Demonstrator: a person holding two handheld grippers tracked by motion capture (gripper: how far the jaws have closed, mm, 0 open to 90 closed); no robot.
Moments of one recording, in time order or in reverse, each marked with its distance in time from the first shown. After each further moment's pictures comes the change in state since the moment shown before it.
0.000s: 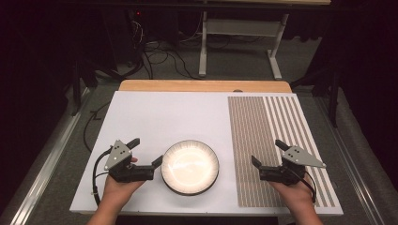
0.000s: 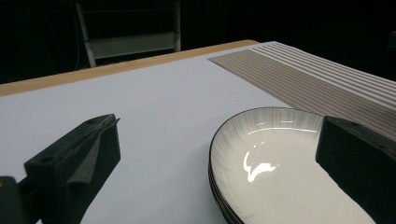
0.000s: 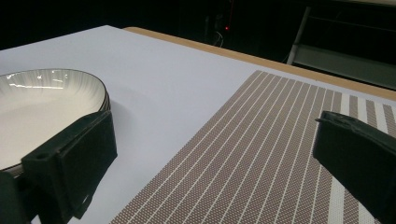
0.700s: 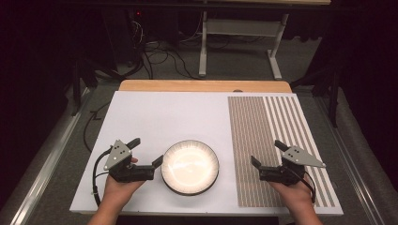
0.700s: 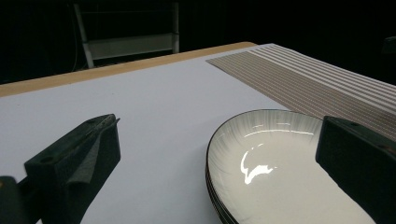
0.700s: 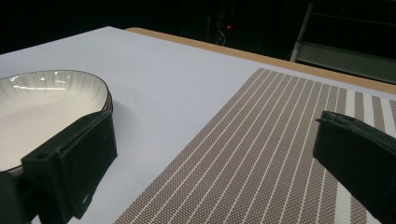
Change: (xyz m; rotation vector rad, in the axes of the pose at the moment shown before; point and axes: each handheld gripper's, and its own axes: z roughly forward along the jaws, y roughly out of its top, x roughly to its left) left arm -0.001 0.001 0.000 -0.010 -0.004 -0.003; right arm 0.000 -0.002 0.001 0.004 0.009 0.015
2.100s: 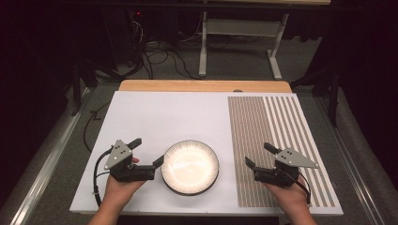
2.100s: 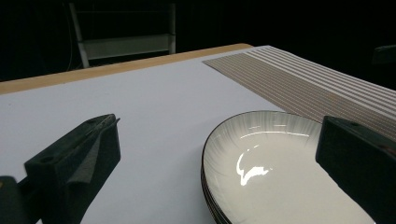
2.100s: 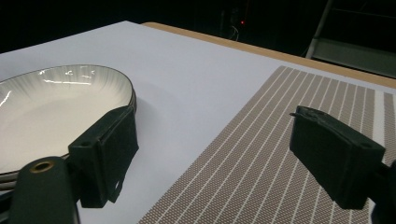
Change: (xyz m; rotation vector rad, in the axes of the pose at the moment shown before) left arm 0.000 -0.001 0.002 -0.007 -0.016 -0.013; right arm 0.017 0.003 0.004 0.026 0.057 -0.014
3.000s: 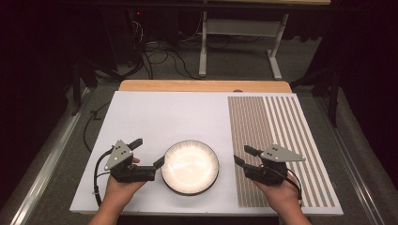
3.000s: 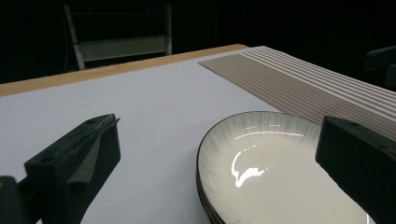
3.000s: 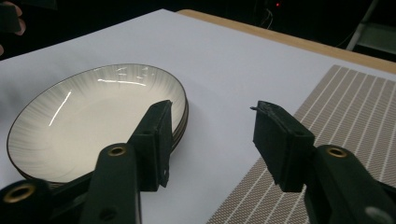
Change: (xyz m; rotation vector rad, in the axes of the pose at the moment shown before) left arm -0.002 0.001 -0.001 -0.002 -0.016 0.007; right arm 0.029 0.026 0.012 0.089 0.114 -0.001
